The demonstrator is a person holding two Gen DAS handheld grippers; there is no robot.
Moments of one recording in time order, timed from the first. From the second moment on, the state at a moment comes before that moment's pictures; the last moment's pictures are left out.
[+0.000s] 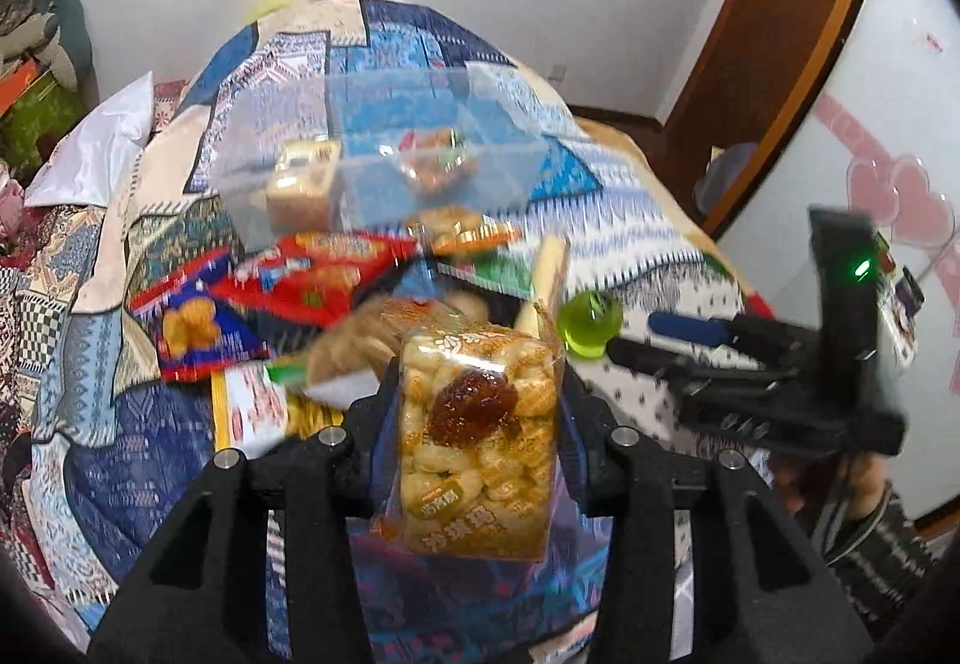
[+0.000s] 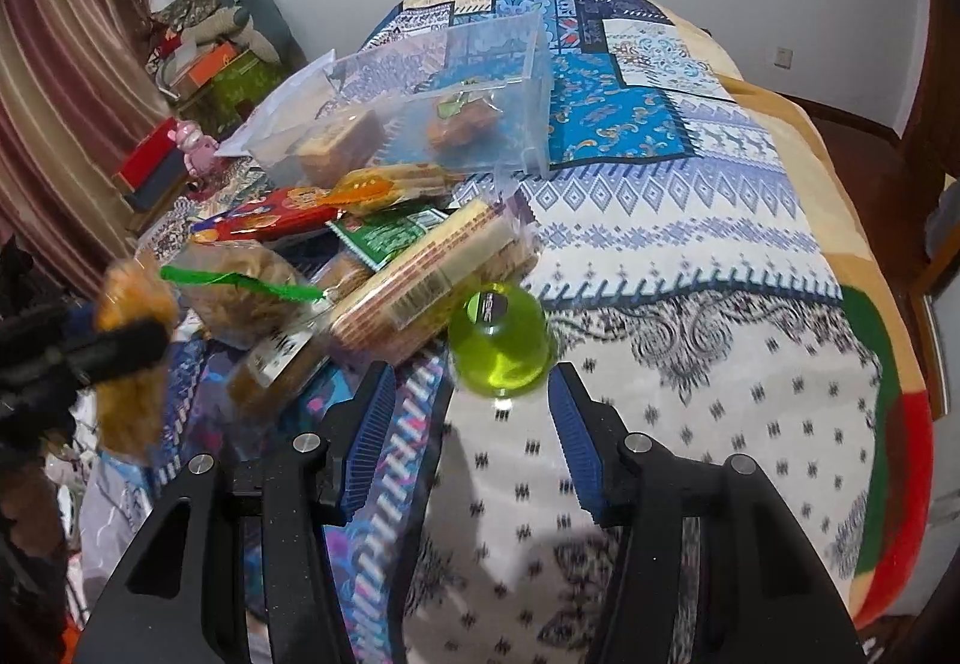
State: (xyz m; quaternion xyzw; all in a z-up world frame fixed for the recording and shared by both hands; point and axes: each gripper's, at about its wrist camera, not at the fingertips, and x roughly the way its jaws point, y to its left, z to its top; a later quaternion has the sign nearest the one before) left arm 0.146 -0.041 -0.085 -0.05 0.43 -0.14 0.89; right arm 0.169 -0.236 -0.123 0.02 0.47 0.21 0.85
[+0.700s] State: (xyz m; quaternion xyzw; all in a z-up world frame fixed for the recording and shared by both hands) left arm 0.183 -0.017 -0.066 -0.09 0.41 -0.12 0.90; right arm 0.191 -0.233 -0.125 0.01 0.46 0.21 0.86
